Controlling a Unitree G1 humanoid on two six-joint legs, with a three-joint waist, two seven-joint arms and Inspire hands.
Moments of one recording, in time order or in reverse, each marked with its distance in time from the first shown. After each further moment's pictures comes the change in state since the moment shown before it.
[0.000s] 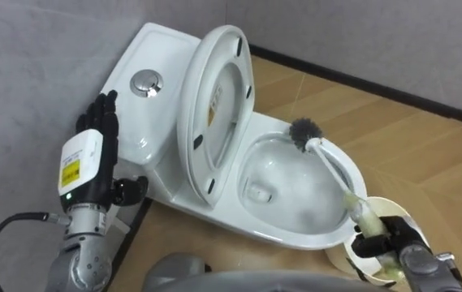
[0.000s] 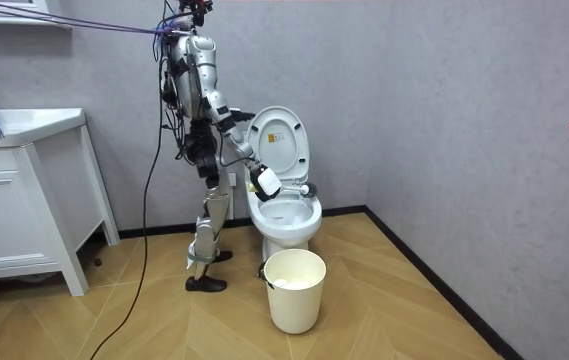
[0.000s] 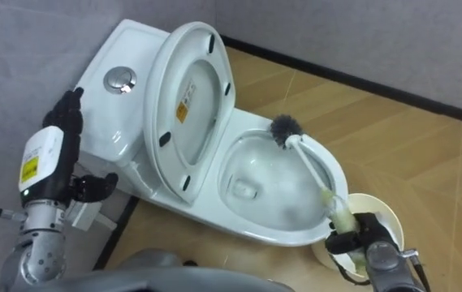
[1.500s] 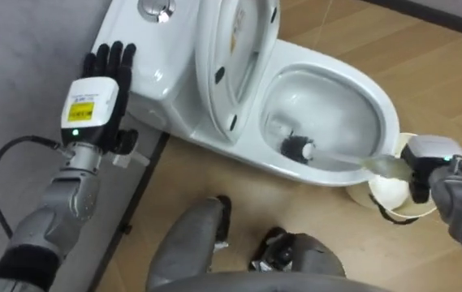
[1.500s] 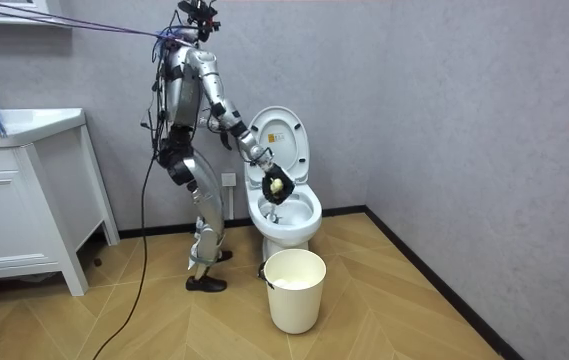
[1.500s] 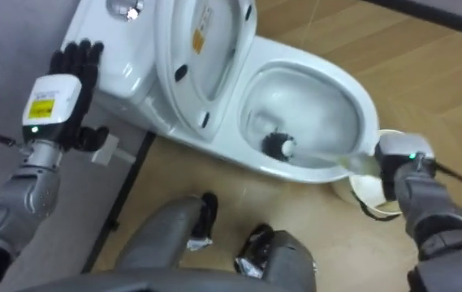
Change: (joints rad) left arm -0.496 0.230 -0.138 0.375 0.136 -0.035 0.119; right arm -0.378 -0.296 0.383 -0.032 -0.772 0.063 -0.121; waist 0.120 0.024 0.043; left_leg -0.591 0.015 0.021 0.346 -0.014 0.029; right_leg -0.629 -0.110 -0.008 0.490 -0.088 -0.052
